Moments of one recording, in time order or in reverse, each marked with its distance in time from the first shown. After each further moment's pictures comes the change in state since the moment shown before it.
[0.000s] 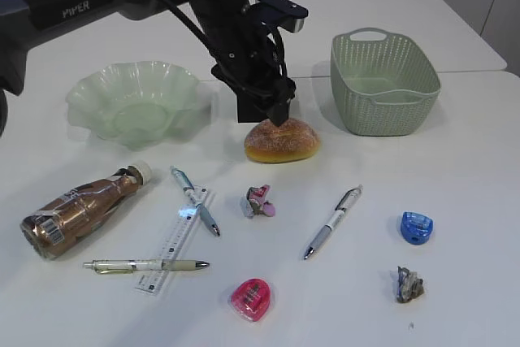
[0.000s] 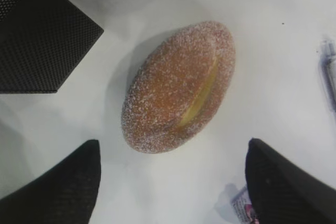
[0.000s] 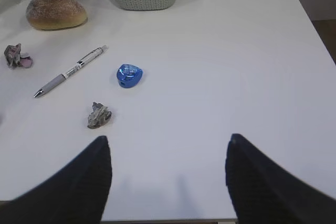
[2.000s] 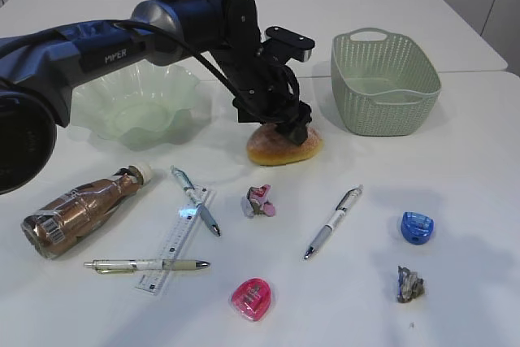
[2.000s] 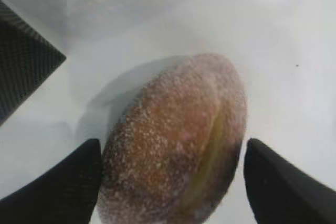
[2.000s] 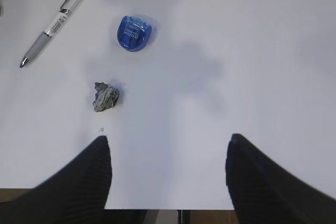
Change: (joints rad) left arm 0.004 0.130 -0.007 -0.107 -0.179 -0.010; right arm 0.000 1.065 -0.385 0.062 -0.064 0.000
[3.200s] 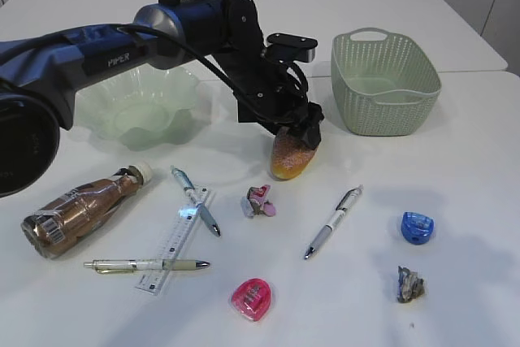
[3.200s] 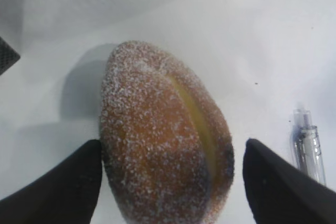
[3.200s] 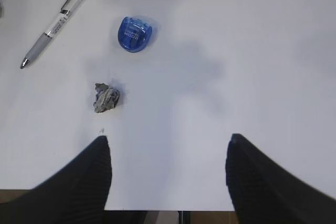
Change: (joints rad) left arm 0.000 0.009 -0.002 -0.121 0.005 -0.035; right arm 0.000 0.000 0.000 0.000 -0.002 0.001
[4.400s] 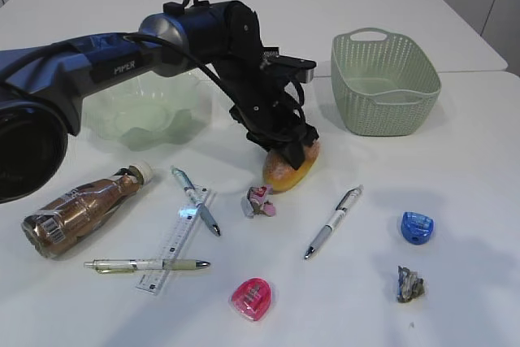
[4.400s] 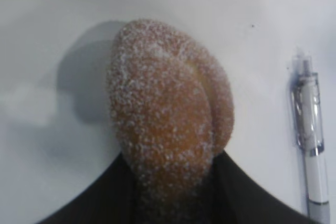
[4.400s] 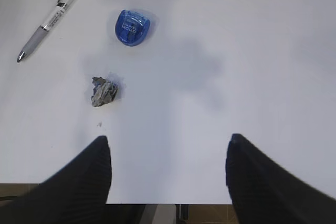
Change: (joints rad) left arm 0.000 0.032 -0.008 -0.008 0.142 -0.003; right arm 0.000 0.000 0.000 -0.002 0.017 0.000
